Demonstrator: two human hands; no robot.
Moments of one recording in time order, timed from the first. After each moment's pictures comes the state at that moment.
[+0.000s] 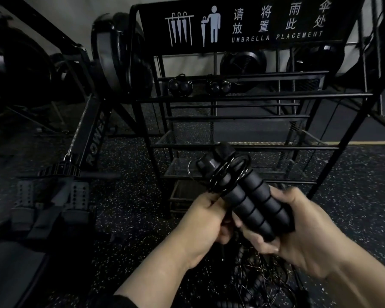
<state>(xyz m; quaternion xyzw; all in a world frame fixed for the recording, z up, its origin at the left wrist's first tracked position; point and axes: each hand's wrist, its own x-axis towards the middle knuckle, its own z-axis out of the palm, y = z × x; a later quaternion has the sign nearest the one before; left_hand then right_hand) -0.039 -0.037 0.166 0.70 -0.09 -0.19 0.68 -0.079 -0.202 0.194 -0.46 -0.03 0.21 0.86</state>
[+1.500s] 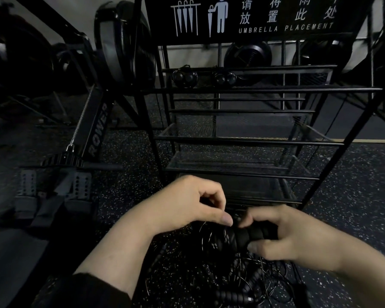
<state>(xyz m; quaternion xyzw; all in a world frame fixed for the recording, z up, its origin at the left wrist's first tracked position) -0.017 0.016 0.211 0.84 -0.30 -0.19 0.41 -0.079 -0.218 0.188 -0.81 -0.16 0.25 0.50</state>
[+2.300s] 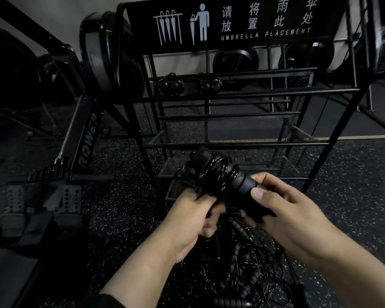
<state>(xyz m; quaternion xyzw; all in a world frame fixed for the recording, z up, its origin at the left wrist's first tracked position) -0.034 -0.030 0.176 0.66 -0.06 -0.22 0.71 -0.078 -0.210 0.185 -0.56 -0.02 0.06 0.82</state>
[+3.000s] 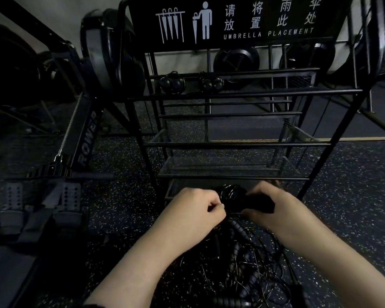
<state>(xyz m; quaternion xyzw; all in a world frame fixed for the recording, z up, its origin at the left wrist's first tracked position) -0.027 -0.015 0.184 0.92 -0.21 -0.08 0.33 -0.067 -0.222 0.173 -0.91 0.06 0.03 0.41</state>
